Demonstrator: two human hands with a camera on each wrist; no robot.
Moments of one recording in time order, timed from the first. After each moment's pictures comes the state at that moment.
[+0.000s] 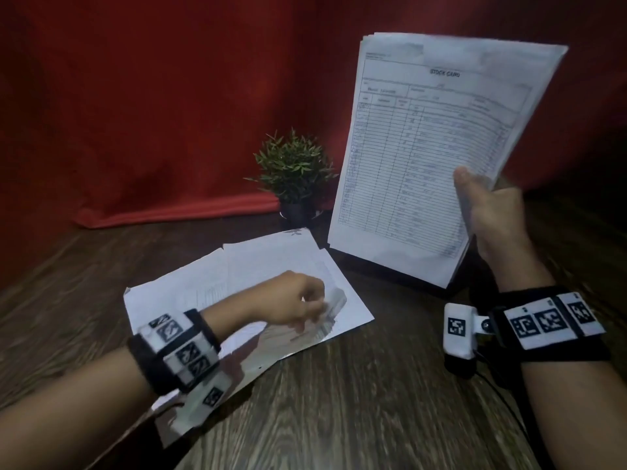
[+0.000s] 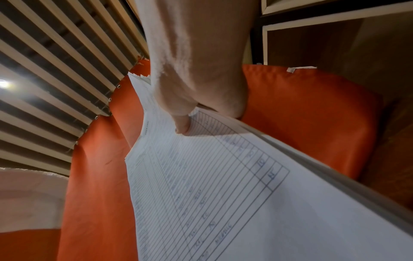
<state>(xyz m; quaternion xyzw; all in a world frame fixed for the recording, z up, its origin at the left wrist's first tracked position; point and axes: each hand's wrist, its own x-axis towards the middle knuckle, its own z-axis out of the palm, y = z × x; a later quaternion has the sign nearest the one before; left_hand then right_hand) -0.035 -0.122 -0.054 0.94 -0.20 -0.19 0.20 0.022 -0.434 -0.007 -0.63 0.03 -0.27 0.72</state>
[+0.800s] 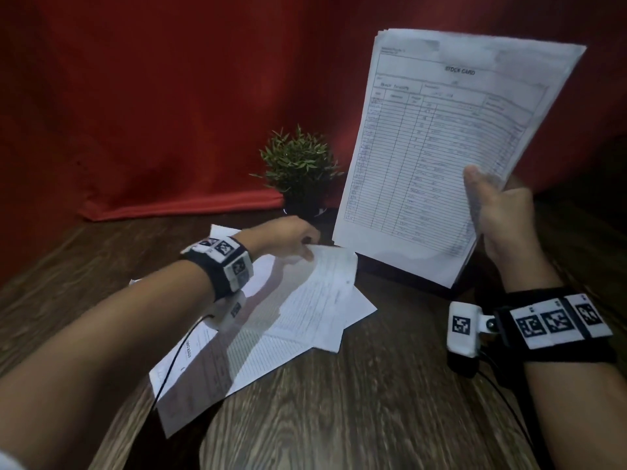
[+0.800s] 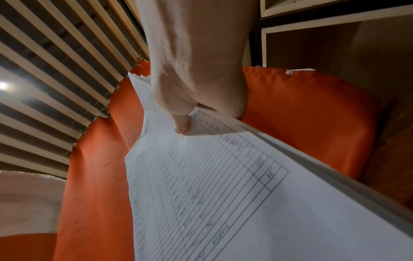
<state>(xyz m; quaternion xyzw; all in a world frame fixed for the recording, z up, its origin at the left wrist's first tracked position) 0.080 -0.106 -0.040 0.97 -0.24 -0.09 0.00 0.018 -0.435 -0.005 -0.63 0.03 -0.27 0.73</state>
